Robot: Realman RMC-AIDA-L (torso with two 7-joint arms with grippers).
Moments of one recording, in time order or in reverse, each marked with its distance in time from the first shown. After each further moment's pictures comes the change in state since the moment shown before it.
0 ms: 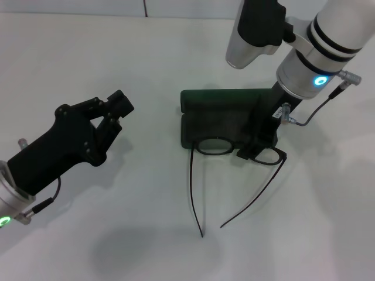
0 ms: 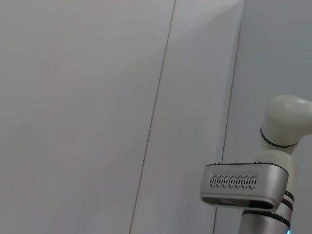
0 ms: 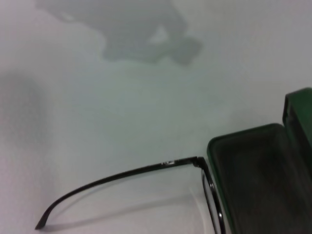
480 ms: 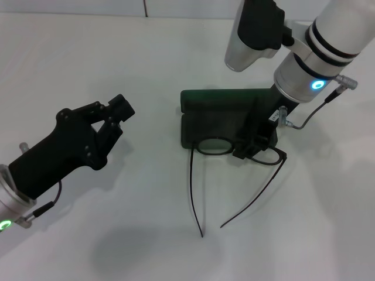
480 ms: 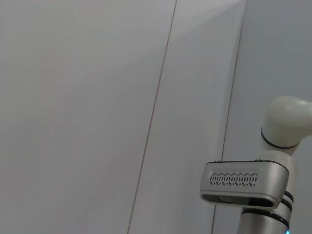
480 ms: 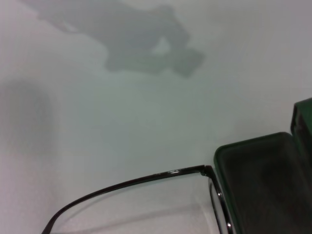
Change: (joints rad) left arm 0.005 0.000 0.005 -0.011 0.002 0.000 0.002; right arm -0.014 0.000 -0.020 0.003 0.044 0.024 -0.020
